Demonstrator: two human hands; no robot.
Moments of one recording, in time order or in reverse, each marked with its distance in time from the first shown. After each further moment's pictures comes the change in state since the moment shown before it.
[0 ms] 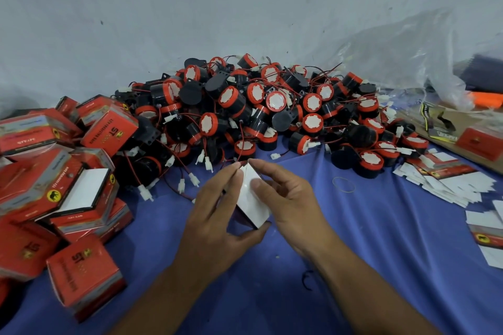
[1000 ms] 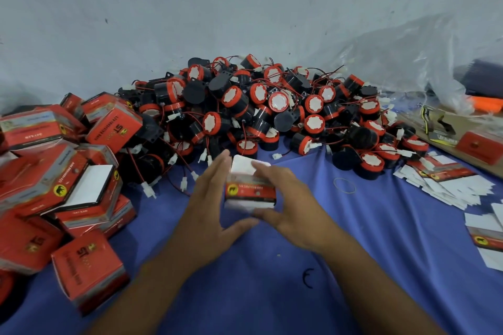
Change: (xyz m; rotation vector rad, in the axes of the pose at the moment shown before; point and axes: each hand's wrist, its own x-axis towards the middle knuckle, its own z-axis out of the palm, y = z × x) left_hand -0.007 -0.030 -0.002 -0.315 -0.297 -0.267; right_hand 0.006 0.010 -0.025 -0.778 -0.206 -0.201
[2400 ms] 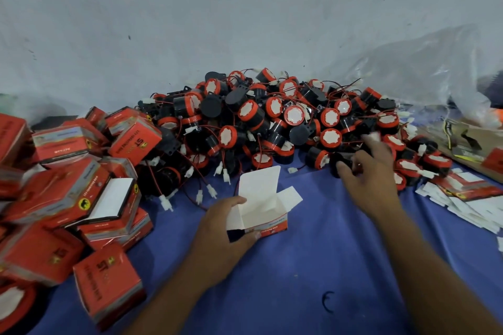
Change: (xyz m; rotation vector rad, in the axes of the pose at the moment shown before) left_hand -0.013 -0.018 0.006 -0.096 -0.061 -0.413; right_hand 0.028 0.075 -0.076 -0.418 0.535 0.271
